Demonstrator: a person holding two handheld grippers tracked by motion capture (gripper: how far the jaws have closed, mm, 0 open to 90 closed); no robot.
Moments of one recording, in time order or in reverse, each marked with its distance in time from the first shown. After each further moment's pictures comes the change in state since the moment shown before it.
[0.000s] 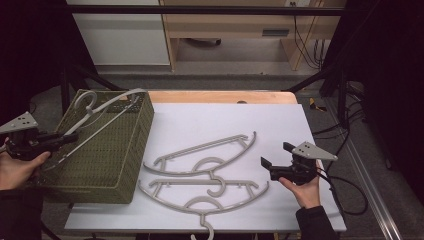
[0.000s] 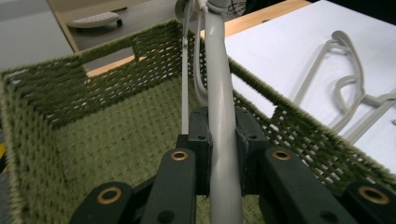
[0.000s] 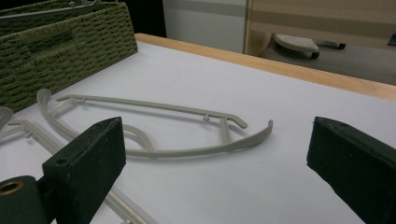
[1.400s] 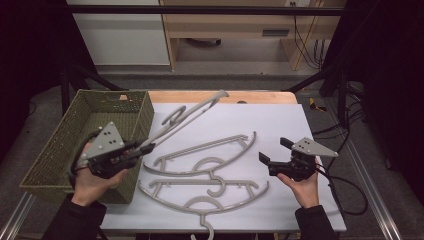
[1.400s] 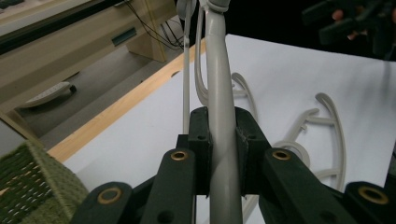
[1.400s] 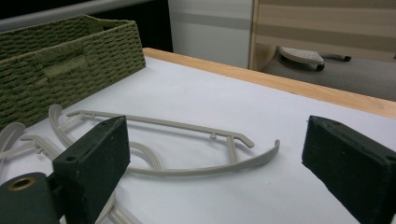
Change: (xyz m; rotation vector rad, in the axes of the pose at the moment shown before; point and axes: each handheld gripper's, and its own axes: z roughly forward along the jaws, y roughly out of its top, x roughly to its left) left arm -0.190 0.083 0.050 -0.116 -0.124 0.256; right arm 0.003 0.012 0.001 -0.048 0.021 0.004
